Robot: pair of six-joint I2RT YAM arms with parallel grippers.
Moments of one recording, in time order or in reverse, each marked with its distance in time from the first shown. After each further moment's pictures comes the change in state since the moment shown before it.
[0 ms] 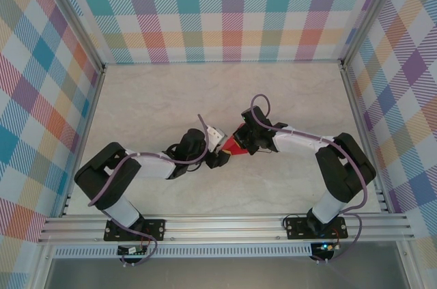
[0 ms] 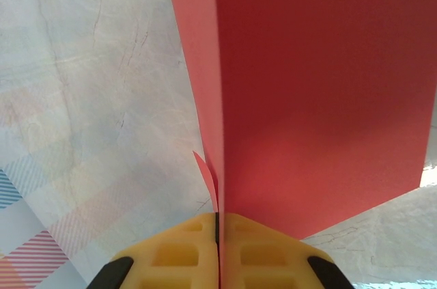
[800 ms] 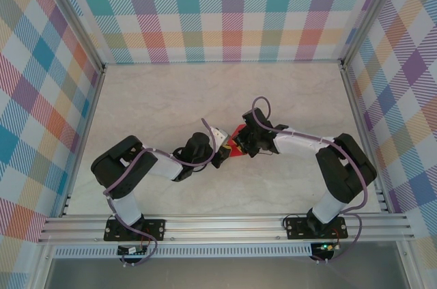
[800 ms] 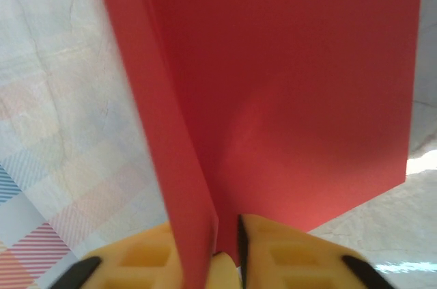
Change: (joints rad) left arm -0.029 0.135 -0.001 0.212 -0.064 -0.073; right arm -0.009 -0.016 -0.035 0.009 -0.037 0.010
